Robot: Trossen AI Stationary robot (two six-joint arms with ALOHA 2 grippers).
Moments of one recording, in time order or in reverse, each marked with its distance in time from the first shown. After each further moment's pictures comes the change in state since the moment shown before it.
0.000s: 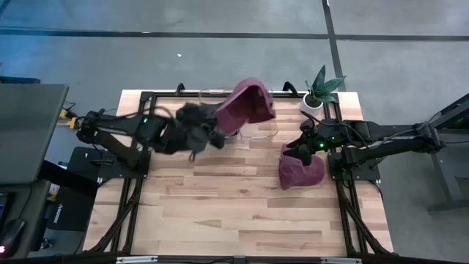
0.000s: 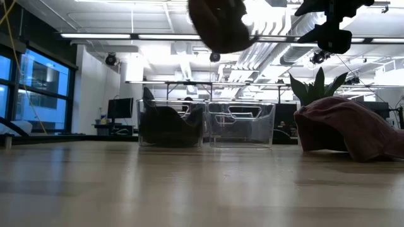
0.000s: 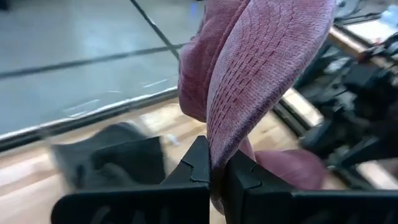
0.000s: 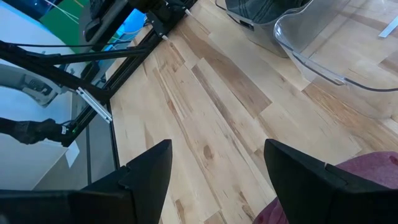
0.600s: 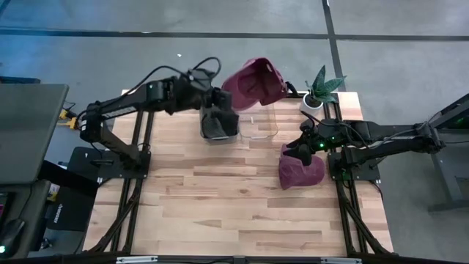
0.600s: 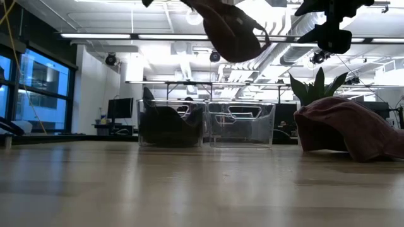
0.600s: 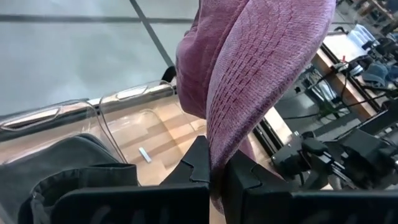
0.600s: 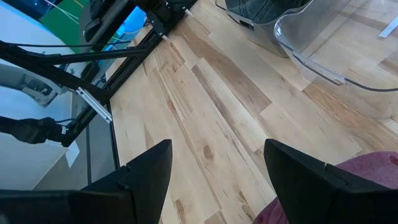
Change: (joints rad) left arm 0.414 0.000 0.000 0.246 0.490 0.180; right arm 0.000 0.000 0.000 0.000 0.000 0.000
